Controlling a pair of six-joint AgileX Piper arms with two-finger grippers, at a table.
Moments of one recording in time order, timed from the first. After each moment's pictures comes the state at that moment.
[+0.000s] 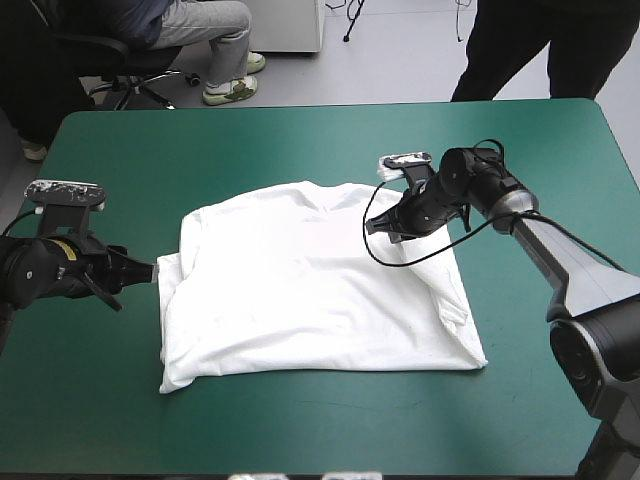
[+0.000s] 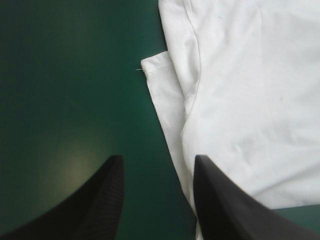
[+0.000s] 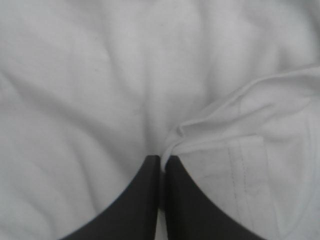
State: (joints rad) left arm -0.18 1.05 -1.23 0.11 1.23 -0.04; right arm 0.35 1.83 -1.53 0.31 0.98 -0.15
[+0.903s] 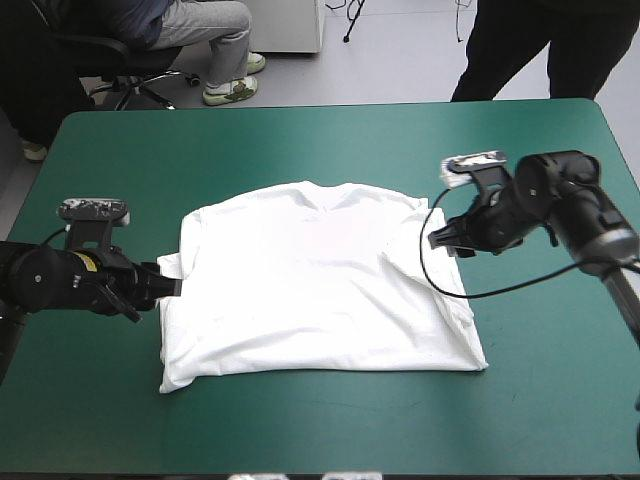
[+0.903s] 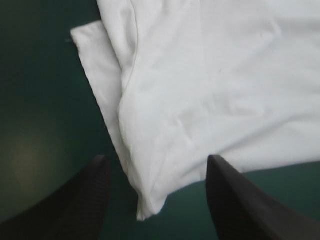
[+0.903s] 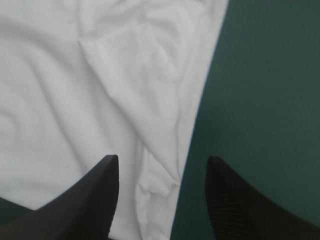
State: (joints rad) left arm -0.18 1.05 -1.13 -0.09 1.23 -0.02; right arm 0.23 1.45 -1.37 0.12 1.17 -0.08
